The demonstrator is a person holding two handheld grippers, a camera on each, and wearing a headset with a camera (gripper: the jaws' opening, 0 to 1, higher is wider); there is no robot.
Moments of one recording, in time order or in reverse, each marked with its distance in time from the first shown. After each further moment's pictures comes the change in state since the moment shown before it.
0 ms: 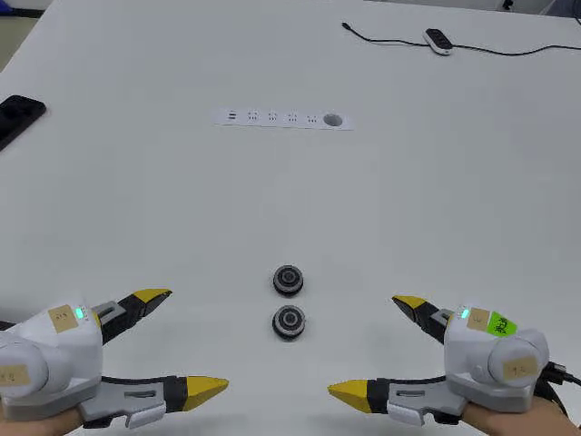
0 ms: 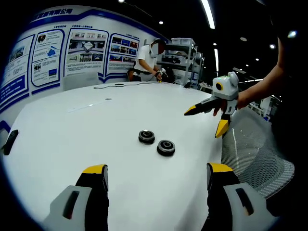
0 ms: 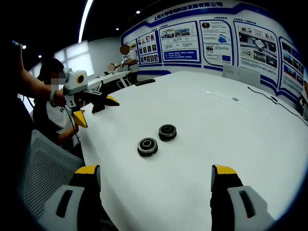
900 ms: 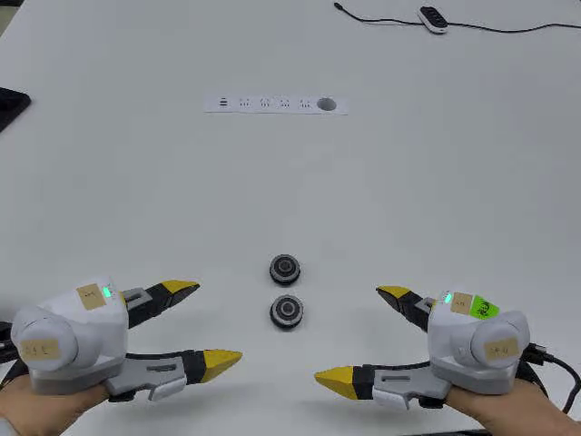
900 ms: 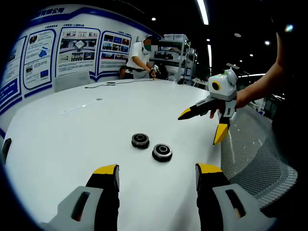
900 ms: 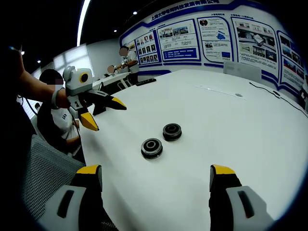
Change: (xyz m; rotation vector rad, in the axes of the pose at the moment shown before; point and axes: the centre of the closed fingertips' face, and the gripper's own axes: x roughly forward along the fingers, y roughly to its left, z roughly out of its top) left arm 0.024 0.004 0.000 0.035 0.032 -0.058; right arm 0.013 0.008 -0.002 0.042 0.000 0.022
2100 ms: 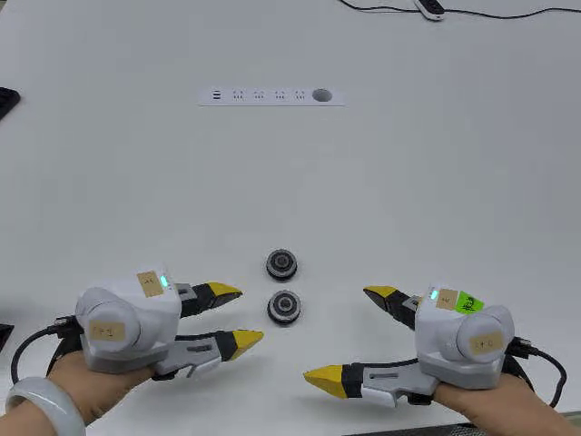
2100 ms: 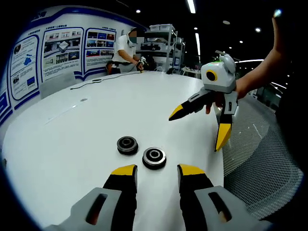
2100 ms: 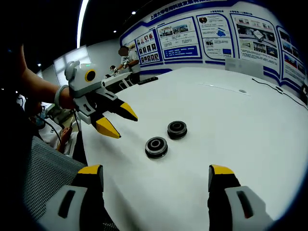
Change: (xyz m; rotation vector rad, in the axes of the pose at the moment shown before) left arm 0.044 -0.025 0.009 0.101 0.089 -0.070; right arm 0.010 0.006 -0.004 0.025 0.006 0.027
